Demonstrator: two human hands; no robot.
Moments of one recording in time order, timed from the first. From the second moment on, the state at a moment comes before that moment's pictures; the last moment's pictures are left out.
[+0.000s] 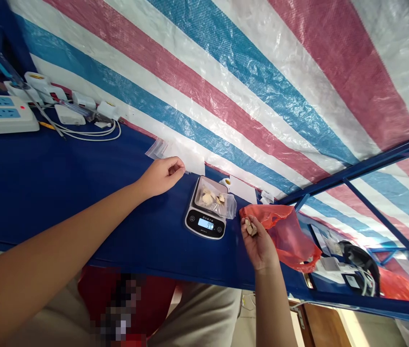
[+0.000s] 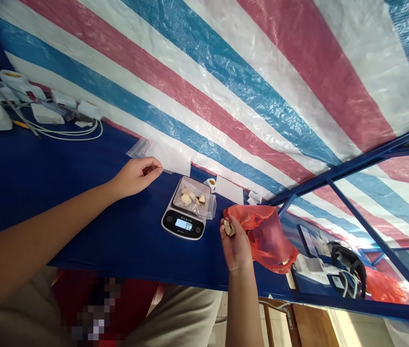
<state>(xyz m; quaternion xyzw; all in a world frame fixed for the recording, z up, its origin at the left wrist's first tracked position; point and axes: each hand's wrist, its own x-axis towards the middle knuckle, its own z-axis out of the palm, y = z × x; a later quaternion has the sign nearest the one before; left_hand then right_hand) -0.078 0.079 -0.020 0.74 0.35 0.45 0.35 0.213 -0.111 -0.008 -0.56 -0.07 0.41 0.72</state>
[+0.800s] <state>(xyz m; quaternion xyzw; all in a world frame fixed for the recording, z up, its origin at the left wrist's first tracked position) -0.079 0.080 -0.023 0.76 0.35 0.43 0.35 0.209 -0.132 -0.034 -0.75 -0.35 0.19 0.52</state>
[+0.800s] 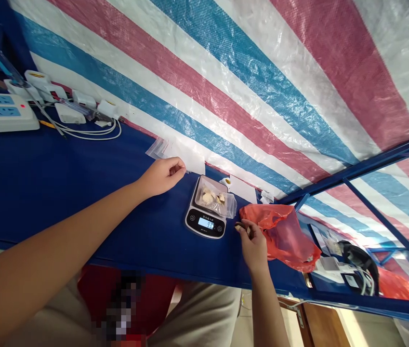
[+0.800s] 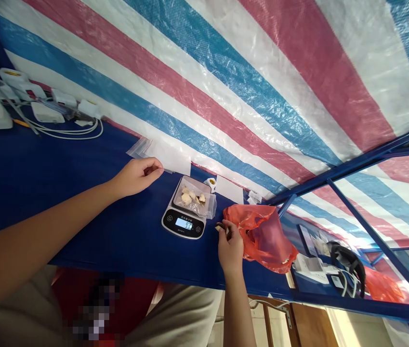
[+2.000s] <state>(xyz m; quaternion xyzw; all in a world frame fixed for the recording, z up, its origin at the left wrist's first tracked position) -0.080 0.085 -0.027 0.78 0.33 0.42 0.34 0.199 -0.051 0.023 -0.72 -0.62 0.18 0.27</state>
